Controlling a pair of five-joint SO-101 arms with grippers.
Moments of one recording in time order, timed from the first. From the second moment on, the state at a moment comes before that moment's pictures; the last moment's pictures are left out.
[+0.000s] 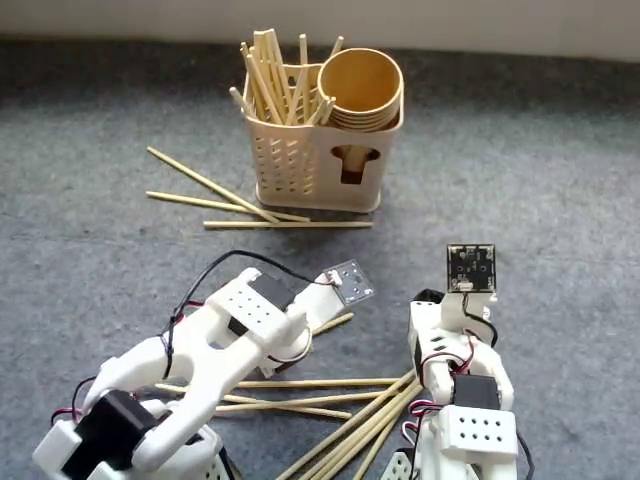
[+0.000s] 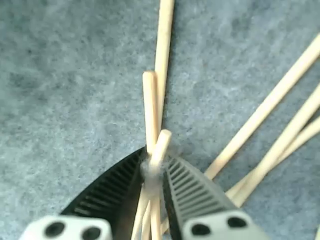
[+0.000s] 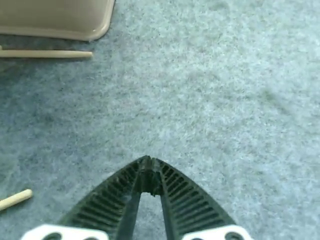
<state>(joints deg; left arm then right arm) 31.1 -15.3 52.1 61.6 -15.8 0.6 -79.3 93.2 35.3 7.6</state>
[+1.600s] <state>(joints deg) 24.2 -24.5 20.9 79.0 -15.7 0.6 -79.3 93.2 35.3 7.6</state>
